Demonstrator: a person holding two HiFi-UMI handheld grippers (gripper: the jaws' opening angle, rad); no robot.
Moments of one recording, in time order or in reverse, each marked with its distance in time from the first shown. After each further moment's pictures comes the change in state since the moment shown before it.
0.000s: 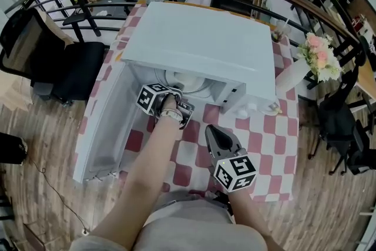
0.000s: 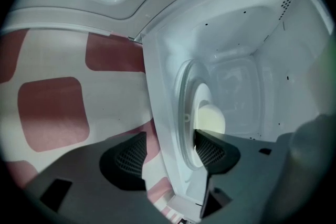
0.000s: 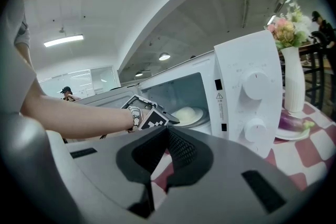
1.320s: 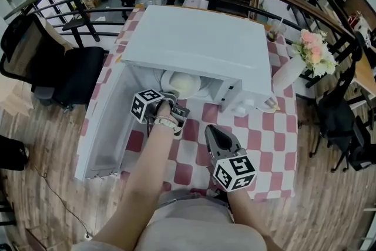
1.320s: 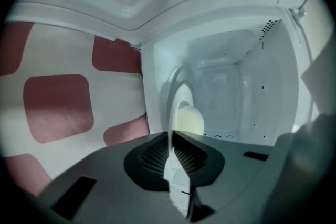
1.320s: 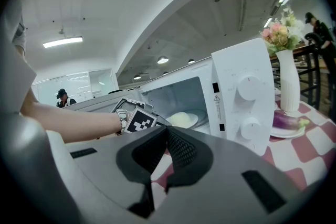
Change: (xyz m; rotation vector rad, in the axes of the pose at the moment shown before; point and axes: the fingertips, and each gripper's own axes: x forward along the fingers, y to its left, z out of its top) left arm -0.031 -0.013 -0.008 -0.022 0.021 -0.164; right arm -0.012 0.005 0.001 0.009 -0.039 -0.024
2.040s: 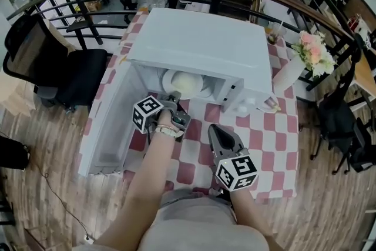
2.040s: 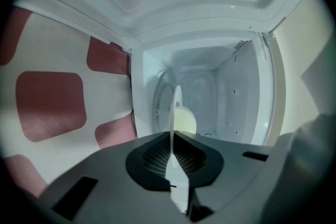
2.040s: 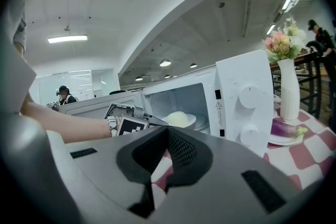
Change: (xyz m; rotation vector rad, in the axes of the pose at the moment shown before) left arm -0.025 -0.020 -0.004 0.036 -0.022 -0.232; right arm -0.007 0.007 0.007 -0.054 -0.037 0.000
